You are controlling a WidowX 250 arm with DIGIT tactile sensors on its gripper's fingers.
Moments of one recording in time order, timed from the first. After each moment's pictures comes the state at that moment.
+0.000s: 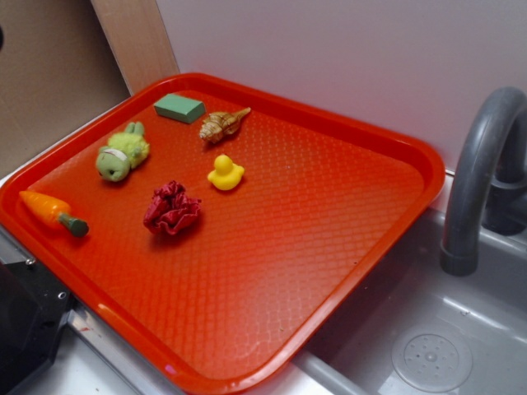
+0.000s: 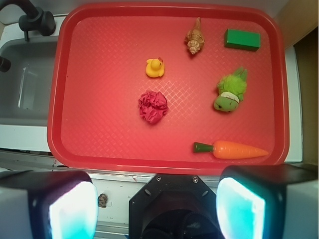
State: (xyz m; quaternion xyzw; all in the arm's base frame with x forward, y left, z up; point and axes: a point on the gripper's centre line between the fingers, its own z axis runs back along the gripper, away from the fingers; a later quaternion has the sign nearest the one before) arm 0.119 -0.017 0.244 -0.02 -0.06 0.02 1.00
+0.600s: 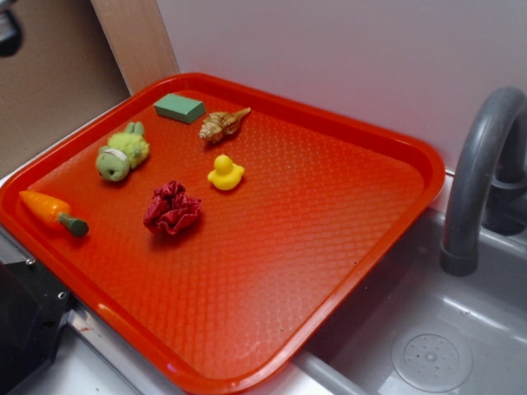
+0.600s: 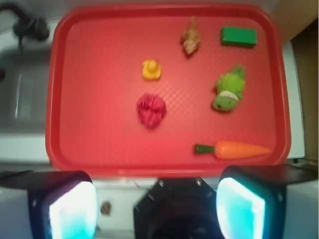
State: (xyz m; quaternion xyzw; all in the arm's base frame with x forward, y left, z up) arm 0.143 -0.017 0.238 -0.02 -0.06 0.09 0.99
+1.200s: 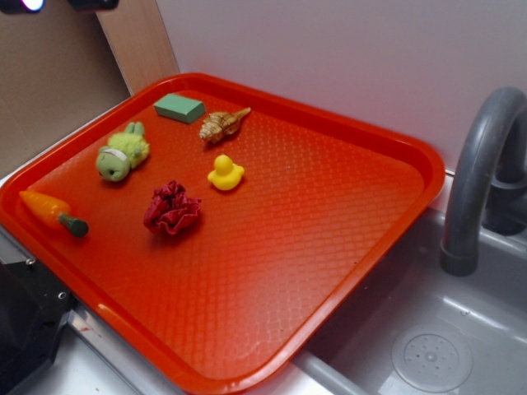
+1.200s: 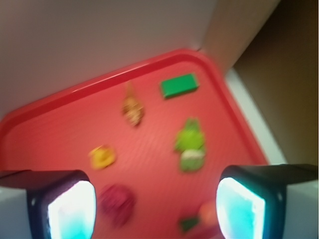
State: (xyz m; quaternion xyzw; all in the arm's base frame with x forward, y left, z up) arm 0.204 0.064 0.204 0.07 -0.15 0.25 0.95
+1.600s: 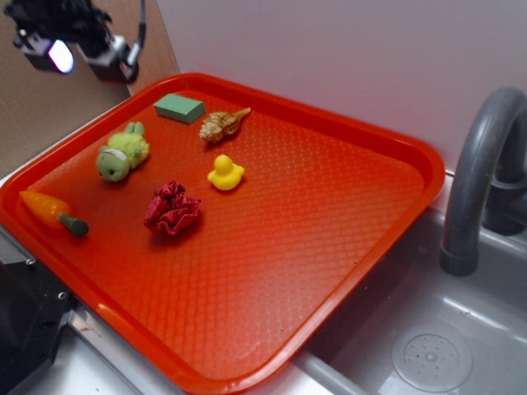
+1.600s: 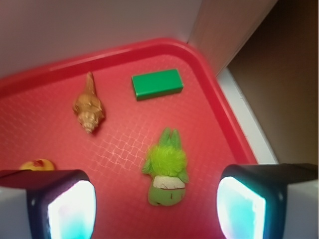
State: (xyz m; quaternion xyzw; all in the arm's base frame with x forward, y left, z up) arm 0.208 0.081 0.134 0.08 -0.13 0.20 0.97
